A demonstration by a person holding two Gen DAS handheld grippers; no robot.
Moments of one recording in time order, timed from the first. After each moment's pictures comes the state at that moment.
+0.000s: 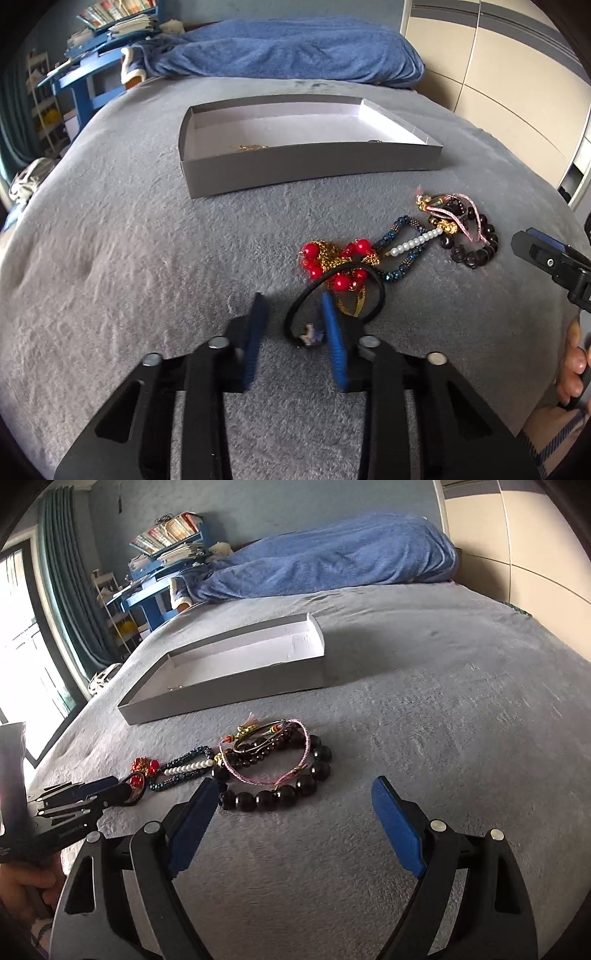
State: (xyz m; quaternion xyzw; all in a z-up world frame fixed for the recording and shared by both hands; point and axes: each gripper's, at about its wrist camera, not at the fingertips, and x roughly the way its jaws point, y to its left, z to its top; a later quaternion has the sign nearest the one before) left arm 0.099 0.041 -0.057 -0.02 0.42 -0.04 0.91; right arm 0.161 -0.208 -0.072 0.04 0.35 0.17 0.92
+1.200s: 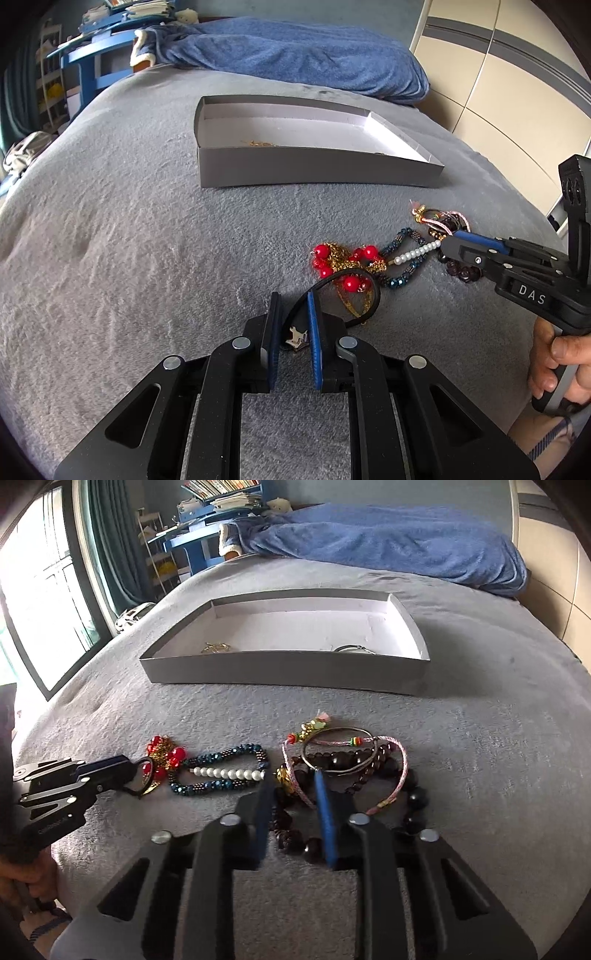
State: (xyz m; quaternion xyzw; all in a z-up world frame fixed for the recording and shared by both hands) left arm 0.096 0.058 -0.060 -0.08 0.41 -0.05 0.91; right arm 0.202 -0.139 -0.080 -0.06 0.39 0.25 0.89
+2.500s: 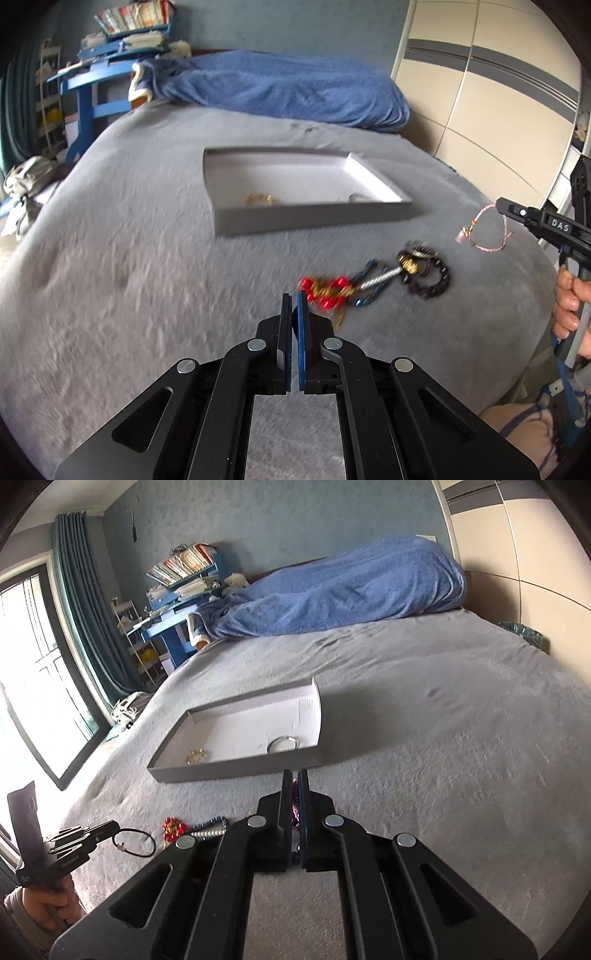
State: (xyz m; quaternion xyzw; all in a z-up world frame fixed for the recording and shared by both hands) left arm 0.062 0.066 -0.004 -0.07 0.35 -0.07 0.93; right arm 0.182 -0.256 0.010 0.07 0.30 0.21 0.93
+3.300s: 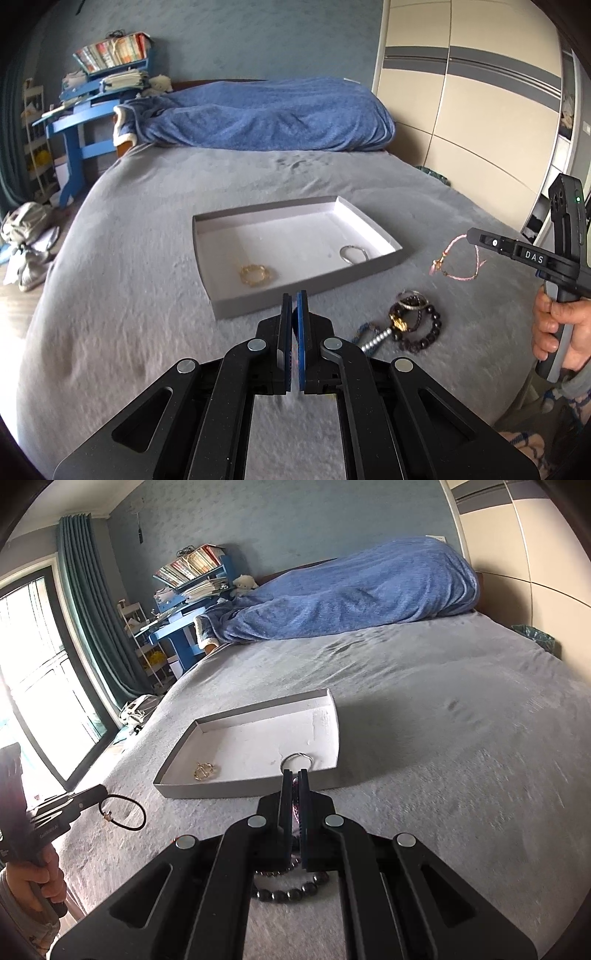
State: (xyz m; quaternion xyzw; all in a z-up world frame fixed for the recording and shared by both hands) left arm 0.101 0.061 0.054 -0.02 0.32 -0.08 0.94; right arm 0.211 -0.234 0.018 0.07 0.30 0.23 0.92
